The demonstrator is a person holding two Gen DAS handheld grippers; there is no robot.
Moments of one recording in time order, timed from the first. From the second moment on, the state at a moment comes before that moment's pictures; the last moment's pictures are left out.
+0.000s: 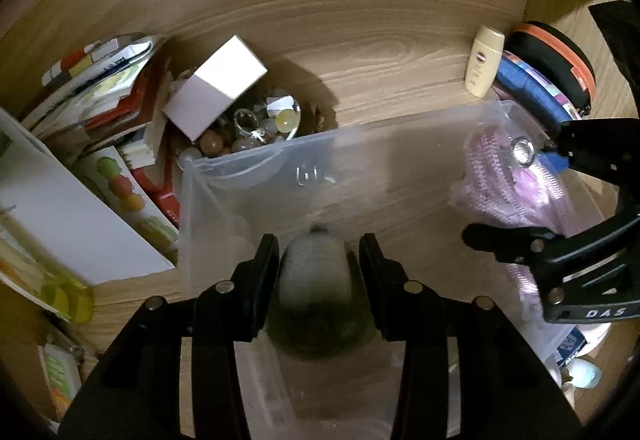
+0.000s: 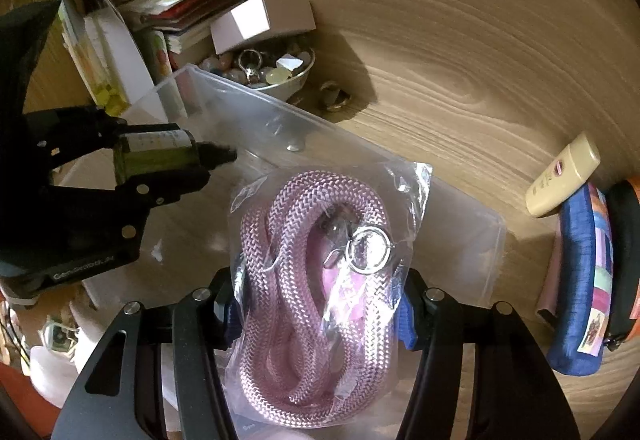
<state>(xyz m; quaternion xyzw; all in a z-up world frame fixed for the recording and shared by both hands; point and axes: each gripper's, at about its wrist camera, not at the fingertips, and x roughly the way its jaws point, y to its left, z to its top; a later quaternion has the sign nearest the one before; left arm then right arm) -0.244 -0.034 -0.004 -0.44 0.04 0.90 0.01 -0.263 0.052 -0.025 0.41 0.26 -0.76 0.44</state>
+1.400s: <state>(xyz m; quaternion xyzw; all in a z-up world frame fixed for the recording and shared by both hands) -0.089 -0.031 0.073 -0.34 -0.02 0.94 -0.07 -0.159 0.165 0.070 0.26 0.22 -0.86 0.38</state>
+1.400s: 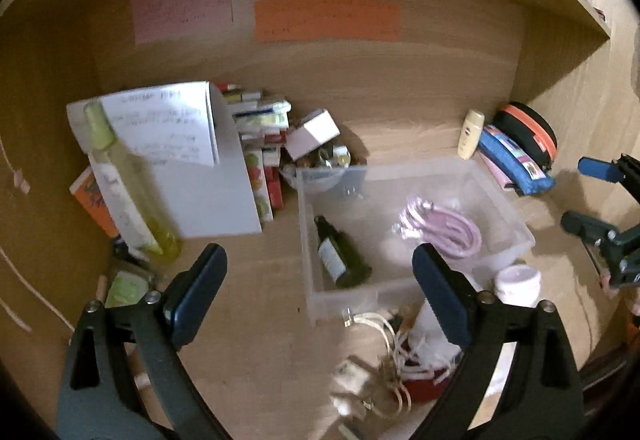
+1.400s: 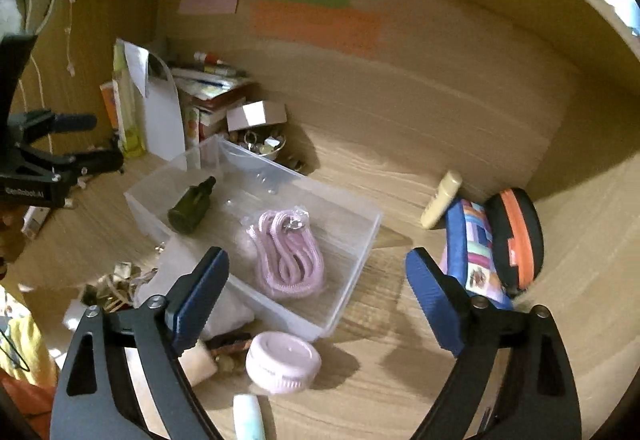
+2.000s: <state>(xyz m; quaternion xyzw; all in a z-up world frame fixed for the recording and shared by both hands) -0.122 0.032 -0.001 -0.46 -0.03 0.88 0.05 -0.170 0.186 -0.007 0.39 0.17 -0.81 0.40</state>
